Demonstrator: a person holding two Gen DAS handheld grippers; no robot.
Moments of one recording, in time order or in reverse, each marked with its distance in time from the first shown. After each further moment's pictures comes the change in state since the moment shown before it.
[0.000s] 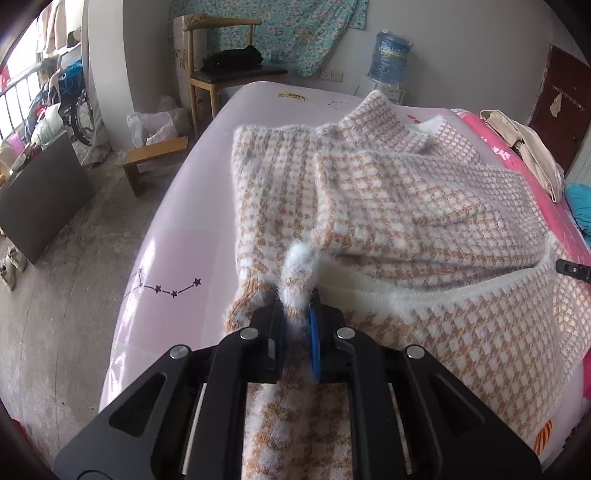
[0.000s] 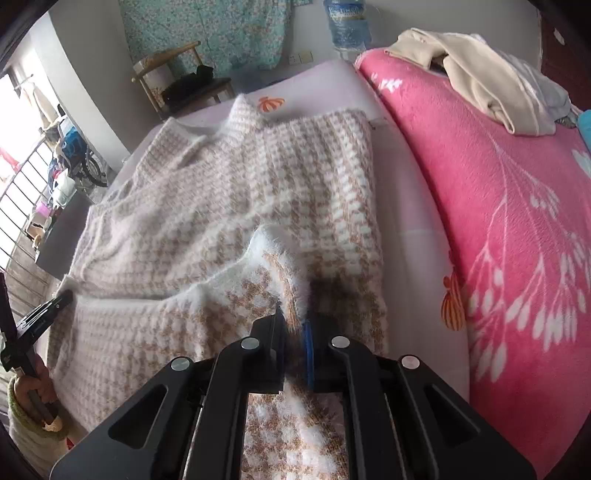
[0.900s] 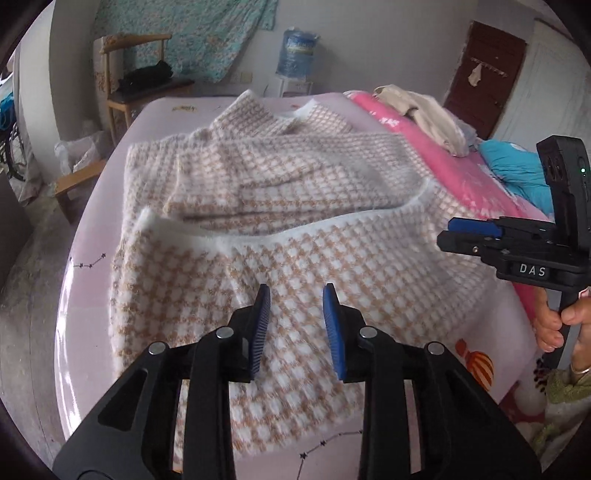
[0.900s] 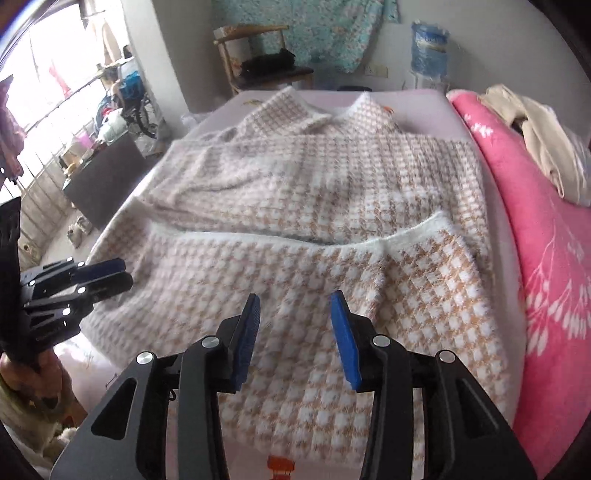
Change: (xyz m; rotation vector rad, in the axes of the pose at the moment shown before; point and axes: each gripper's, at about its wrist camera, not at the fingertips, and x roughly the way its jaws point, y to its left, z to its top) left arm -0.077 -0.074 -0.045 0.206 -0.009 -0.300; right arm -0.060 0.121 -0.068 -0.320 -0.046 0.080
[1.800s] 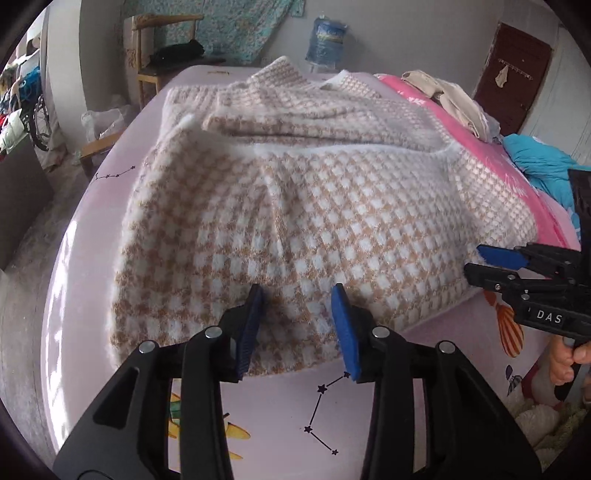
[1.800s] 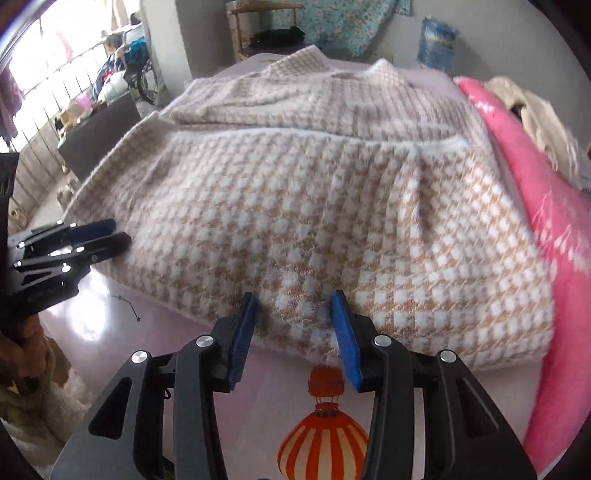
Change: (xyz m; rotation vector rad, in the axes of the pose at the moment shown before) left arm 0.005 0.015 -0.065 -0.092 0.048 0.109; right arm 0.022 0.020 -0.062 0.030 0.093 -0.030
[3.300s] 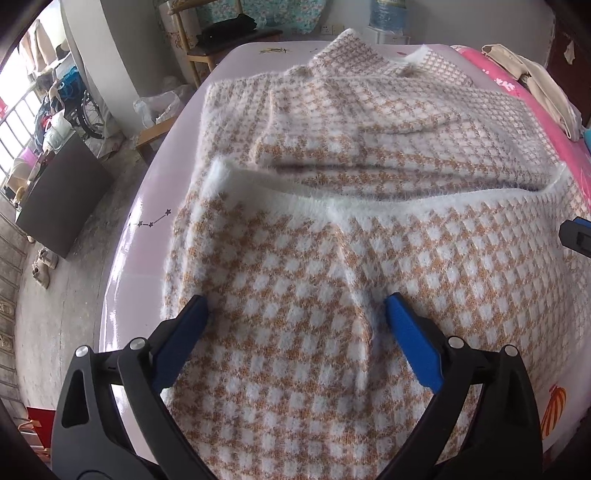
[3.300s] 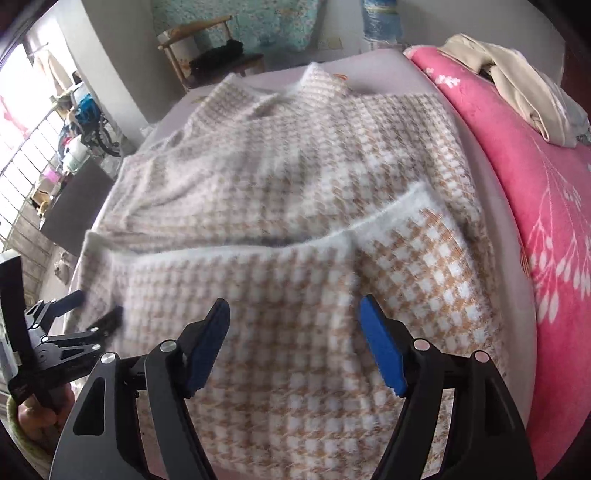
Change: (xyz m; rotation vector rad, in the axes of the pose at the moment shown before) left arm 0.054 0.008 0.081 -0.035 0.170 0.323; right arm 0.014 -0.043 0.089 0.149 -0.018 -0.023
